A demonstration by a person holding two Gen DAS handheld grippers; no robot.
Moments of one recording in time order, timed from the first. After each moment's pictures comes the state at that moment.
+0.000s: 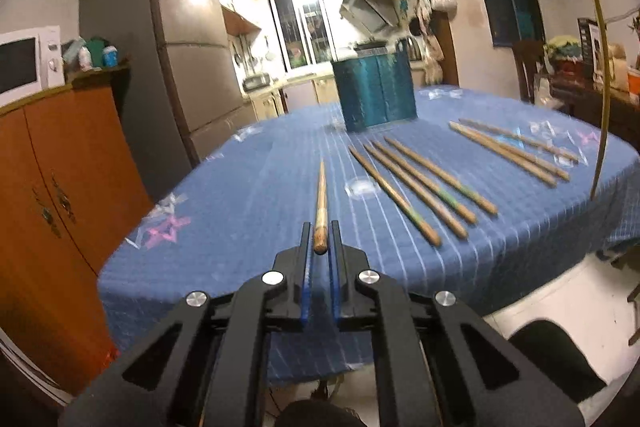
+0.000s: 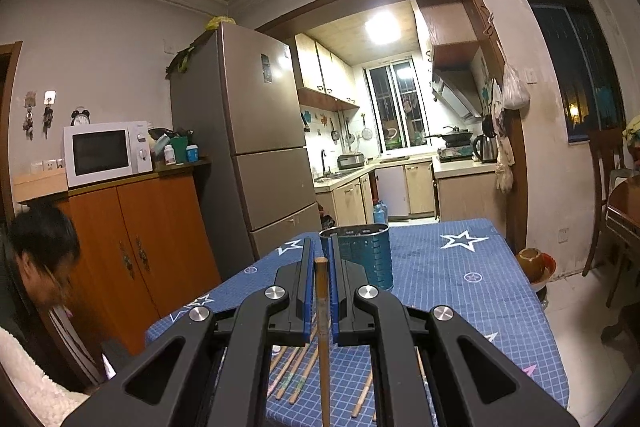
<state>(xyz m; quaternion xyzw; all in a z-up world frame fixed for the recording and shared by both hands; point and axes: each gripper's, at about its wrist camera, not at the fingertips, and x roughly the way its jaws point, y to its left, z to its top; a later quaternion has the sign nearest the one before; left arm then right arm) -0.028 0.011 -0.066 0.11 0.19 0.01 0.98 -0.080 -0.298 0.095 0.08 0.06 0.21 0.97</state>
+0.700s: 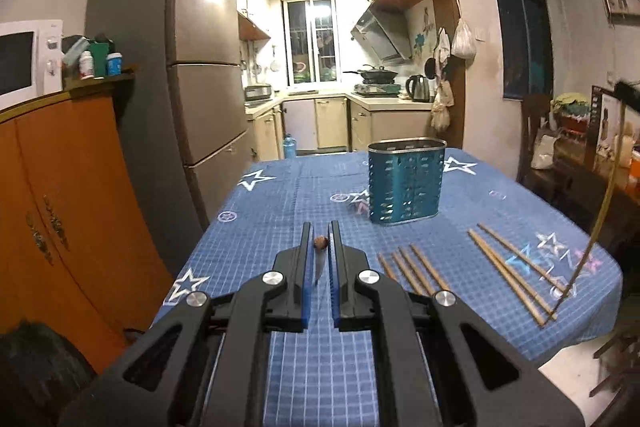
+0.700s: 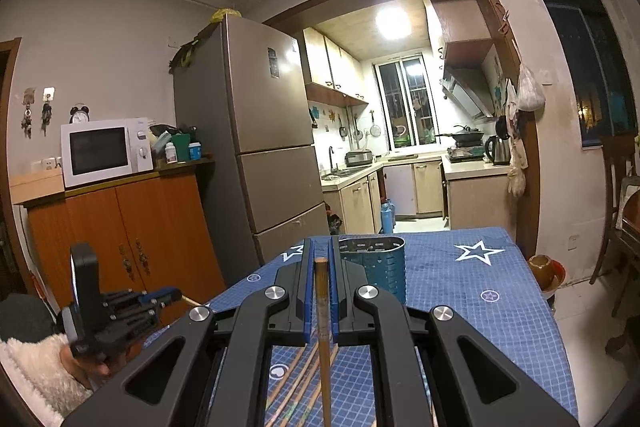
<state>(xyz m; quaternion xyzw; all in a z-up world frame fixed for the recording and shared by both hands) 0.042 0.058 0.063 0.04 0.19 -0.02 0.98 -0.026 -0.269 0.121 0.07 0.07 0.22 0.97</state>
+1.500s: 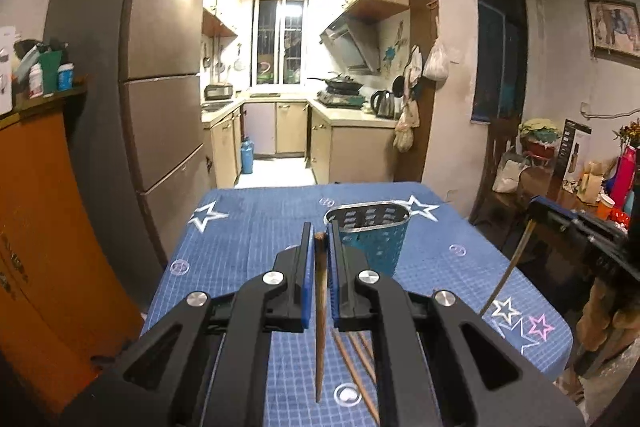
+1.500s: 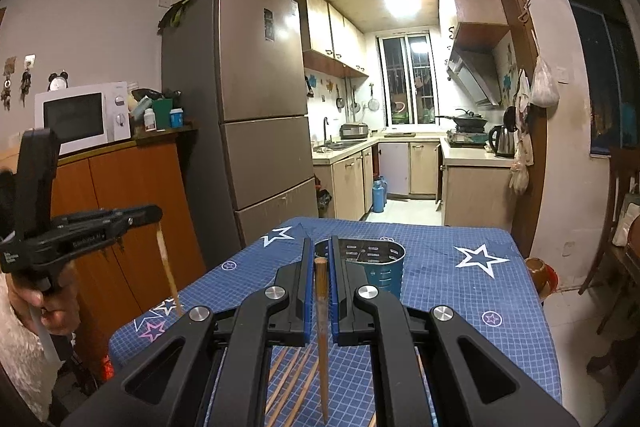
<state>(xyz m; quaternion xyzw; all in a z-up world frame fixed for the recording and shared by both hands) 0.117 0.035 0.144 0.00 0.19 -0.10 0.98 0.074 -0.230 0.137 0.02 0.12 0.21 0.97</state>
